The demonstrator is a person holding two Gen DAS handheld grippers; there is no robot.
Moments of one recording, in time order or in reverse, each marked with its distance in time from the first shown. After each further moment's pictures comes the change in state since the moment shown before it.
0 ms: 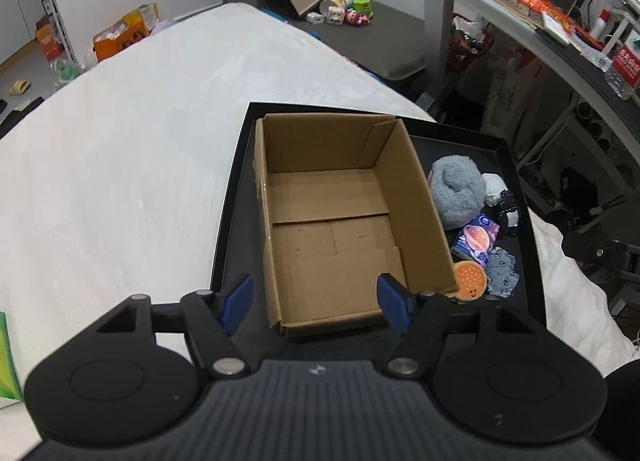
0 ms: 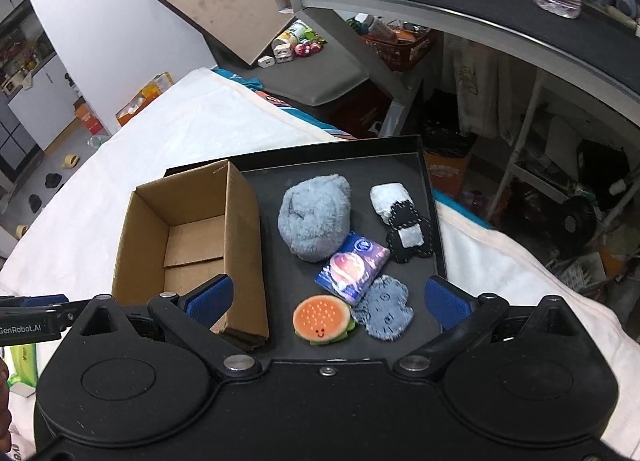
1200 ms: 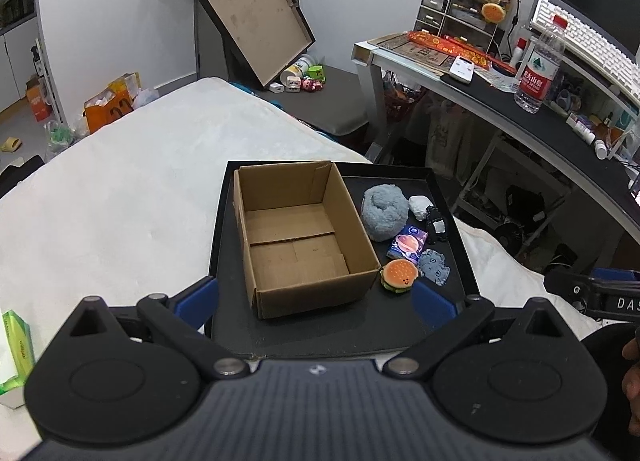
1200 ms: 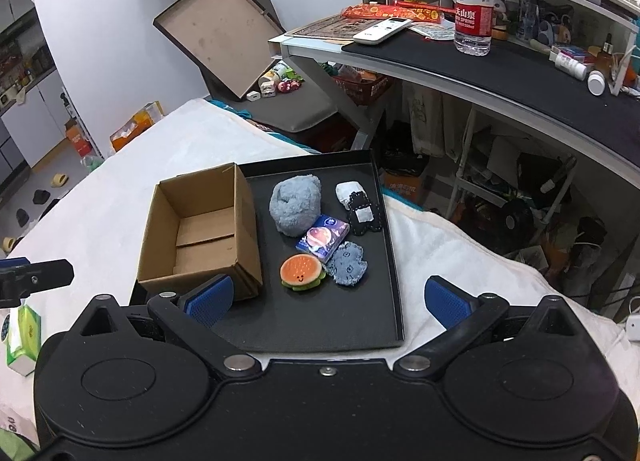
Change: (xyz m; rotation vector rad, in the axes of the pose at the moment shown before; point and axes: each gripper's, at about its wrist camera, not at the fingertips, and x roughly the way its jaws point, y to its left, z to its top) left arm -0.124 -0.018 -0.062 0.083 -0.199 -0.070; right arm -0.123 0.007 -0.072 0.003 -0.128 -0.096
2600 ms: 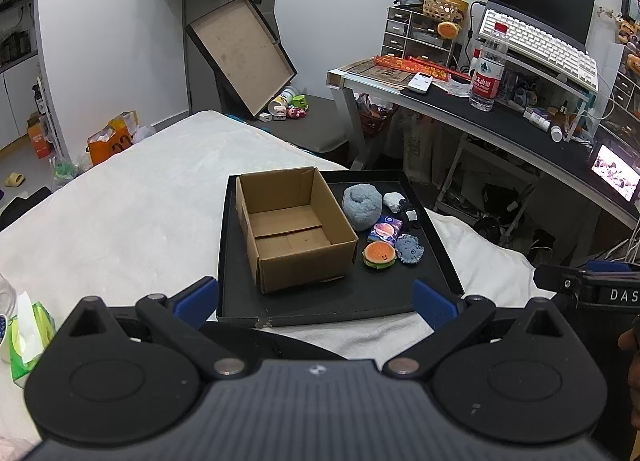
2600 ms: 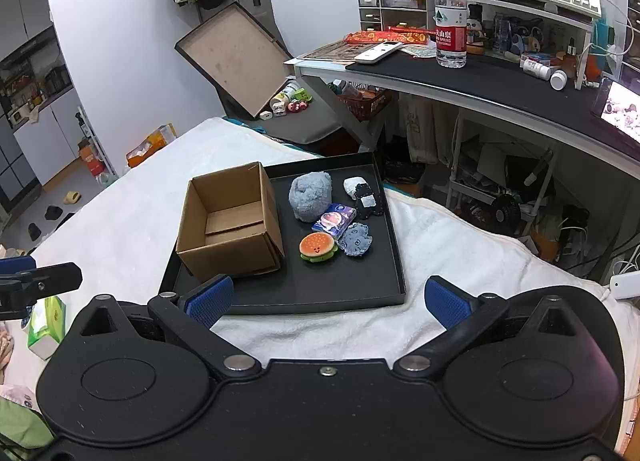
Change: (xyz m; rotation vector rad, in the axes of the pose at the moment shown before) left arm -0.089 -0.011 -0.068 0.078 -0.112 -0.018; right arm -0.084 0.016 -0.072 0.027 -0.101 0.014
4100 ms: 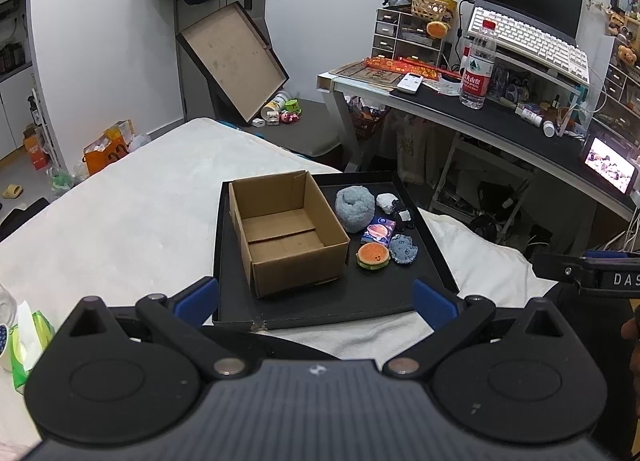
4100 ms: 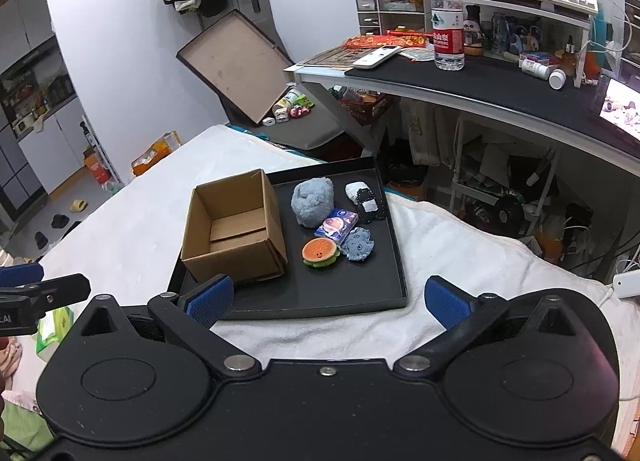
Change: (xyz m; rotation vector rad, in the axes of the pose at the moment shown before) left arm -0.004 -0.011 0.002 0.031 -0.013 -0.004; right arm -0.005 -0.007 0.005 0.015 -0.008 0.020
